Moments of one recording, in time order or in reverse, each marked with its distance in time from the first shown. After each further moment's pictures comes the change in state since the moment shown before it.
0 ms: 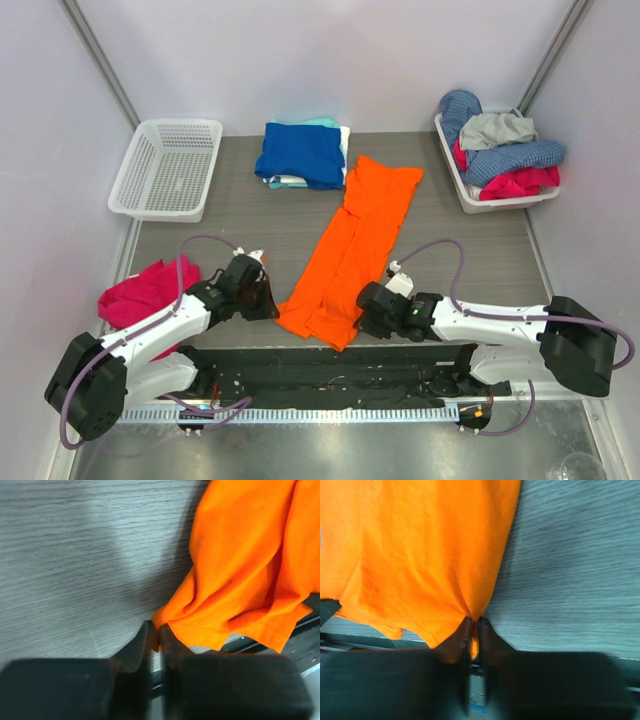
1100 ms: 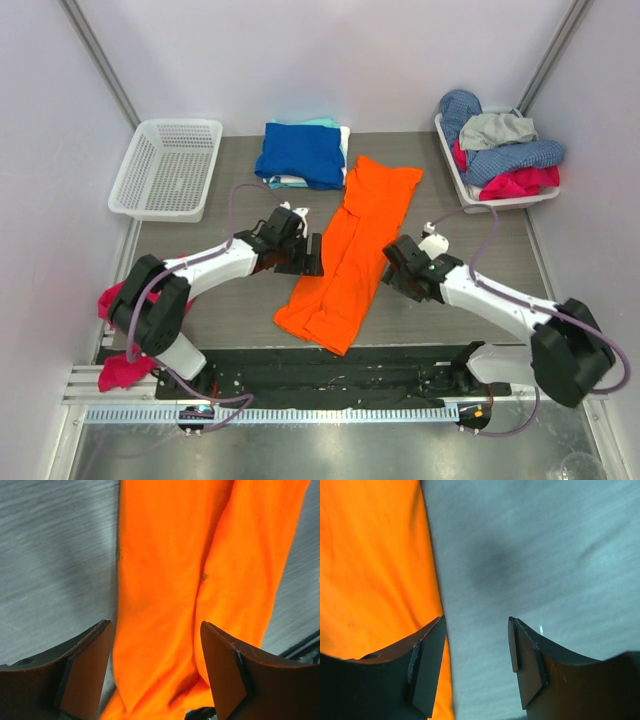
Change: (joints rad) left arm -0.029 0.512 0.455 0.117 0.040 0.191; right arm -0.406 -0.012 0.140 -0.216 0.160 -0.282
